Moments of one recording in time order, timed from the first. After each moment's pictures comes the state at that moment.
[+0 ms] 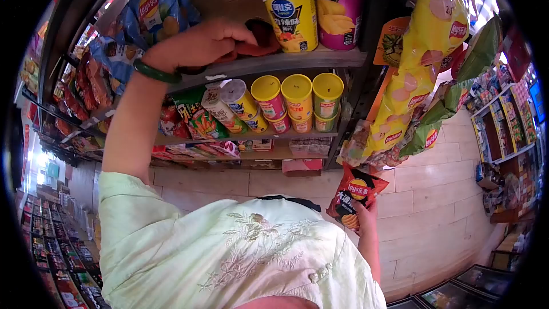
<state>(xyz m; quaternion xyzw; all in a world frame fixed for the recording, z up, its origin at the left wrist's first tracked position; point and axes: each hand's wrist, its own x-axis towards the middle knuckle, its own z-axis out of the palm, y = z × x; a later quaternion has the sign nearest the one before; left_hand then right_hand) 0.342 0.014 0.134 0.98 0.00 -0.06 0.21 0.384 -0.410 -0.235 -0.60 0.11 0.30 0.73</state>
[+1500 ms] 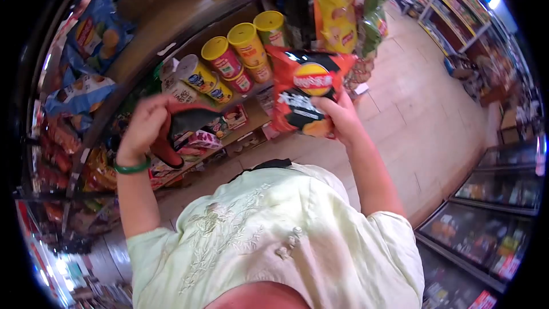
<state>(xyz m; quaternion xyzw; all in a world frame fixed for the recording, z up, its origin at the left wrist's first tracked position) 0.170 0.035 0.035 0.87 0.06 -0.02 0.48 0.316 -0.297 -0.102 -0.51 -0.04 0.26 0.82</state>
